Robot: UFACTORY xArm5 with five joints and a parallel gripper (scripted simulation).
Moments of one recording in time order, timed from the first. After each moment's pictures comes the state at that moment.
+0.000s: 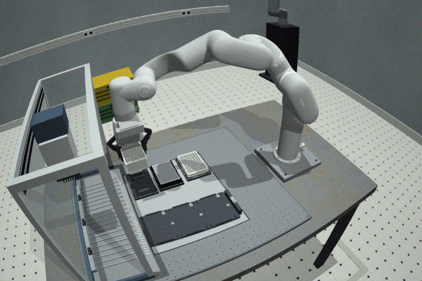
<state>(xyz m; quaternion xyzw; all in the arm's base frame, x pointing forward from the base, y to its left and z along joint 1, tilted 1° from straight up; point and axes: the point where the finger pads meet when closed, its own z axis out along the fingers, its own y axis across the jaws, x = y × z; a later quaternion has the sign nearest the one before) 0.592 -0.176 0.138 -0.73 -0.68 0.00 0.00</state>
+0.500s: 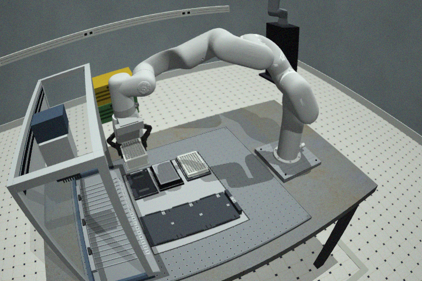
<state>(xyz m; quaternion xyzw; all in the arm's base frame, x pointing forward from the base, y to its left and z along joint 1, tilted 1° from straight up) 0.590 -0.174 0.151 -0.73 -0.68 0.01 0.01</state>
